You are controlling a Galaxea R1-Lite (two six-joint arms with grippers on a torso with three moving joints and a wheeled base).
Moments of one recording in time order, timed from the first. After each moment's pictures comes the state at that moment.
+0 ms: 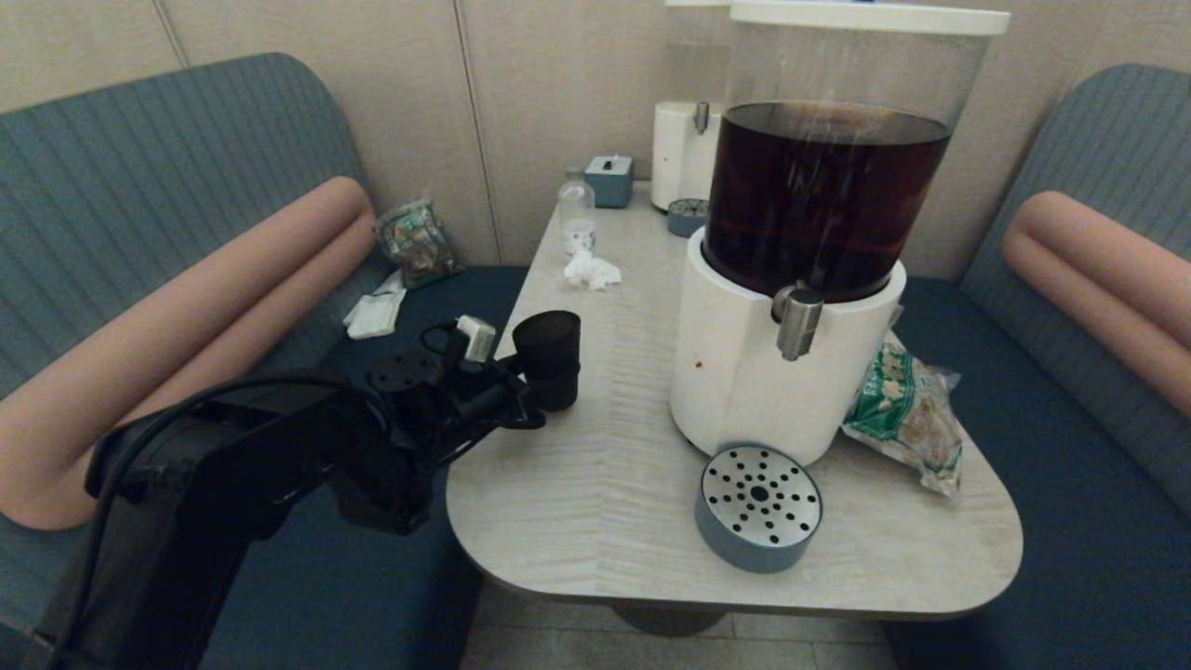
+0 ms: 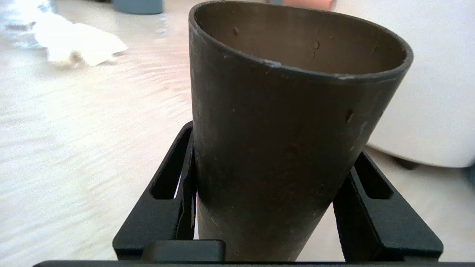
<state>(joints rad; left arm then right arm) -0.21 2.52 -1.22 -1.52 -0.61 -0.15 -0.01 0.00 0.00 0.00 0.04 -0.06</state>
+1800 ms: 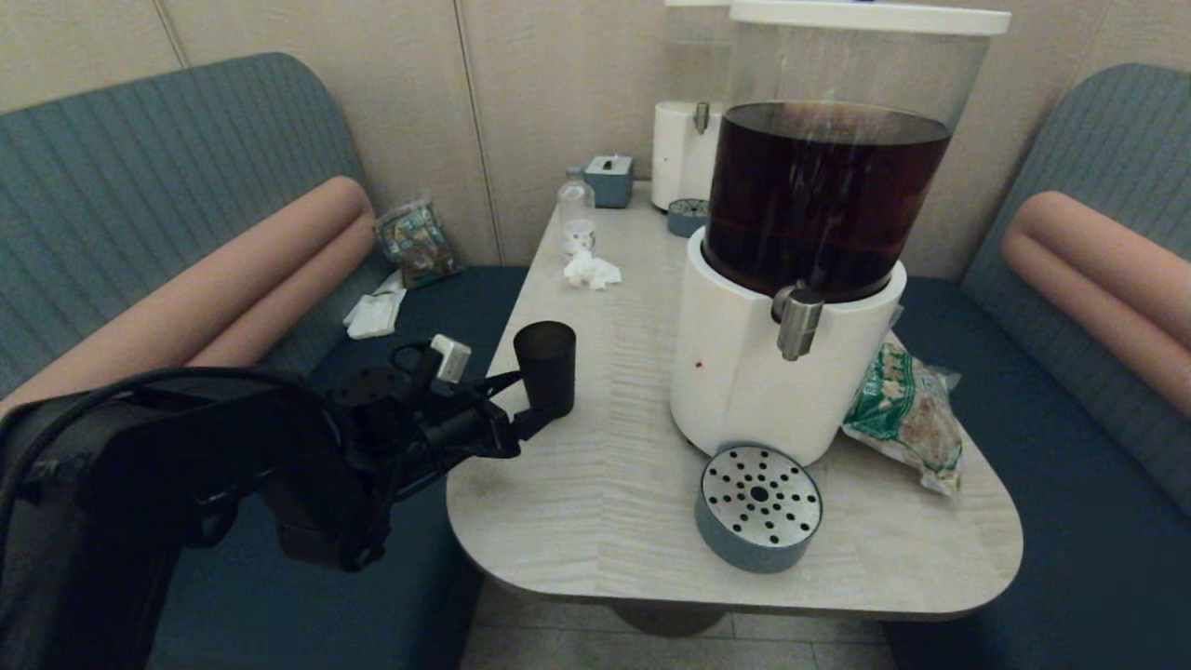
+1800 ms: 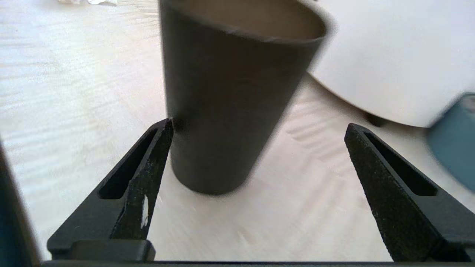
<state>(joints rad) -0.19 2.36 -0.90 -1.52 -0.61 -0.14 -0.01 0.00 0.00 0.00 0.04 -0.06</state>
